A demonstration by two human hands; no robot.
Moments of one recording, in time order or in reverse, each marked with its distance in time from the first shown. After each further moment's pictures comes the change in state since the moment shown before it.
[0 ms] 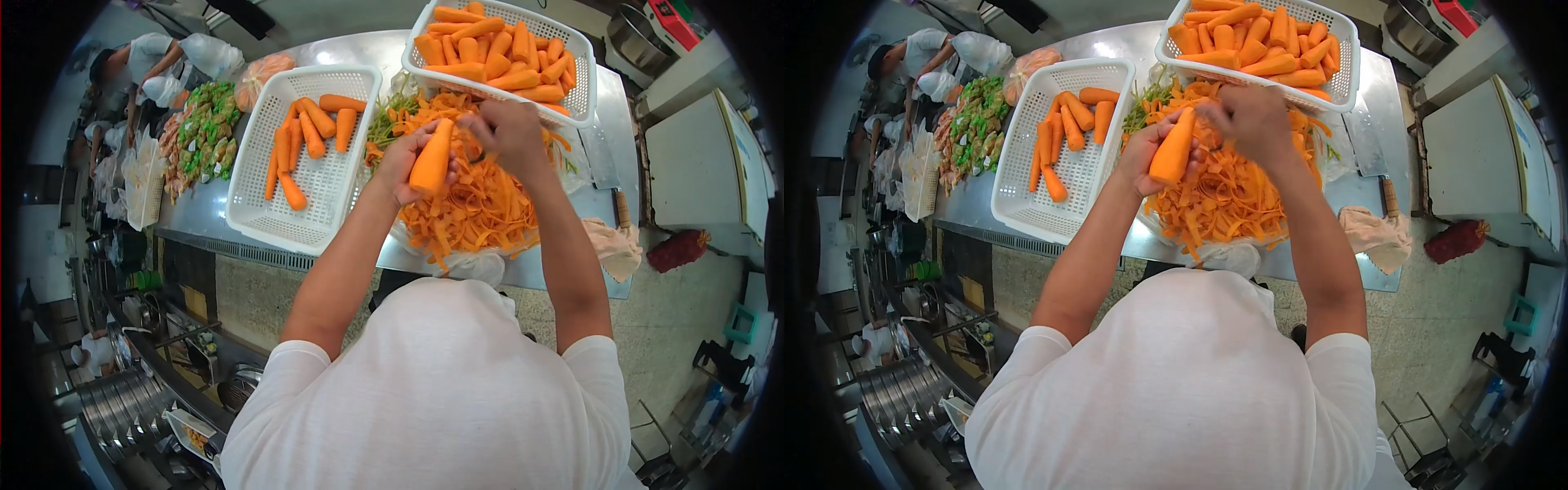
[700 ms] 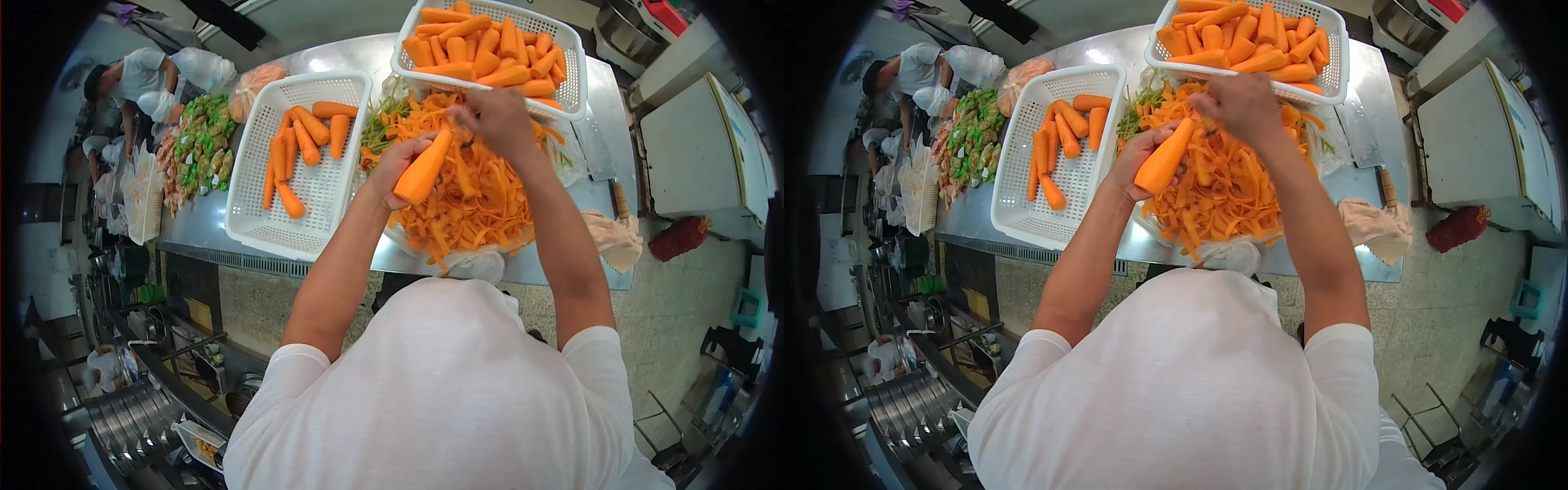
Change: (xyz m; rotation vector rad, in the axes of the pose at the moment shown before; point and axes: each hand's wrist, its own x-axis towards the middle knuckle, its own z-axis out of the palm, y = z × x) left_hand -0.005 0.009 -0.001 0.074 -0.078 -0.109; right_hand 0.017 0.025 0.022 -0.087 0.150 -0.160
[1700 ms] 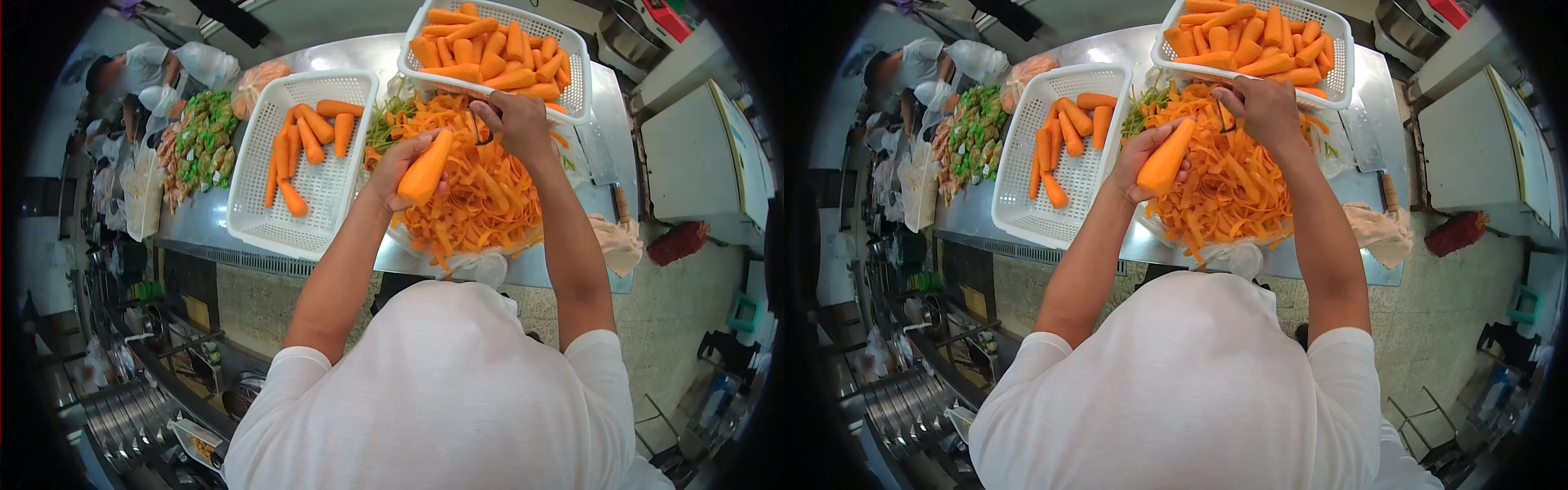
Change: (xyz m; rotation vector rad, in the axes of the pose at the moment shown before) left_hand -0.007 0.003 -0.004 -0.023 -0.042 0.036; right_hand -0.001 0.008 -0.007 0.022 -0.075 0.235
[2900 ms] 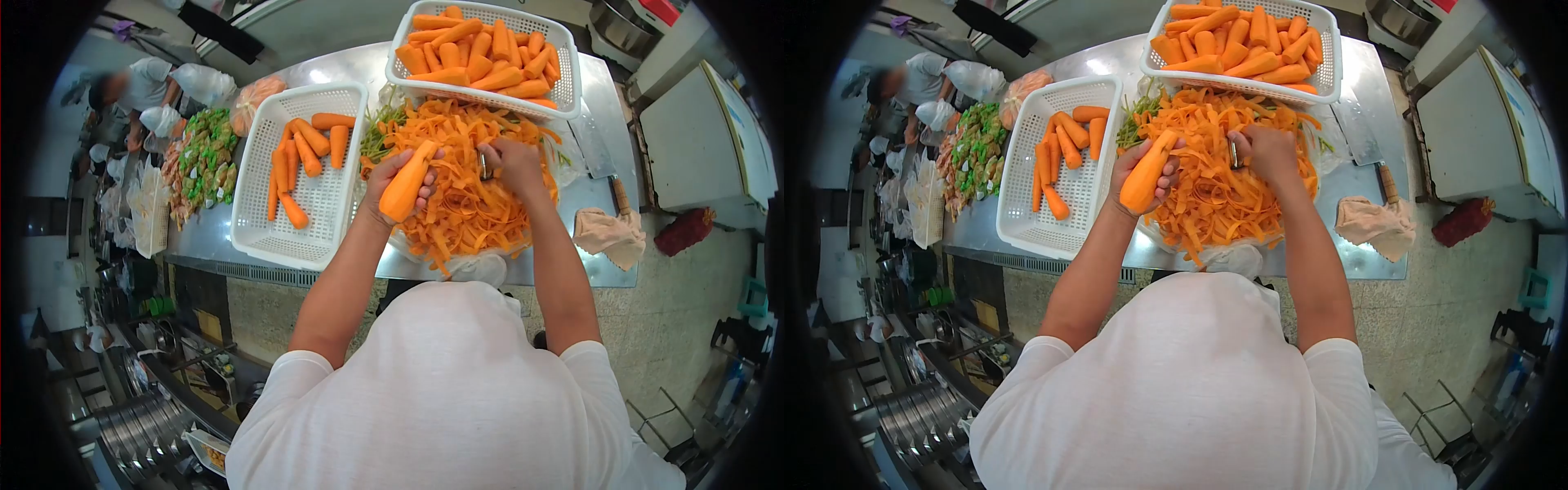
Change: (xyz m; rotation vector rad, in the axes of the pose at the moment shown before) left_hand -0.009 -0.015 -0.005 -0.242 -0.113 -0.042; right_hand -0.079 0.027 0.025 0.013 -0.132 0.261
